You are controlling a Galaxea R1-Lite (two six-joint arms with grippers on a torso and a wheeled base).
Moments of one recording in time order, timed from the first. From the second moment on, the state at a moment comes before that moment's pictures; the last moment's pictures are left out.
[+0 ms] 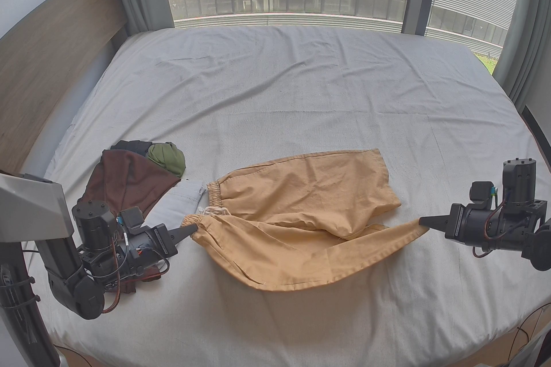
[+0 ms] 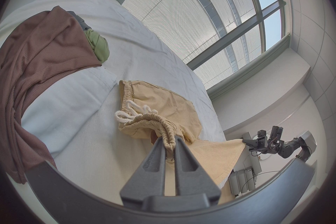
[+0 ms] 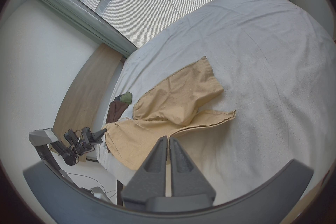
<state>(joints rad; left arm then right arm) -0.19 2.13 -0.30 -1.55 -0.47 -0.62 0.18 1.61 -0.45 -0.62 0.38 0.47</state>
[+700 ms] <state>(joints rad) -0.24 2.15 -0.36 -1.55 -0.39 -0.68 0.17 1.70 -0.48 -0.73 0.37 0.54</state>
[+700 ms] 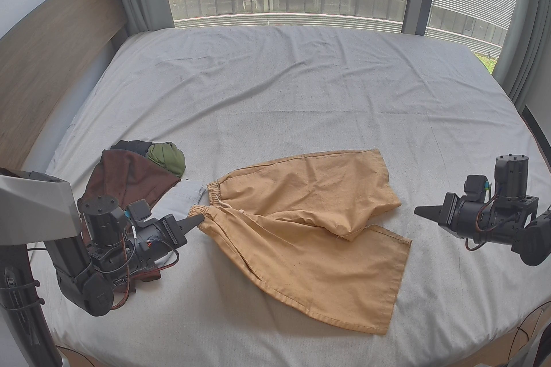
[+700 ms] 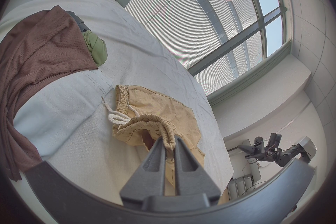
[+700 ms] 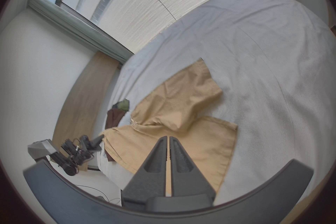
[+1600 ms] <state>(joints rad) -0.25 2.17 -0.36 -1.55 -0.38 -0.68 0.36 2.13 -0.30 -0.75 0.14 0.46</state>
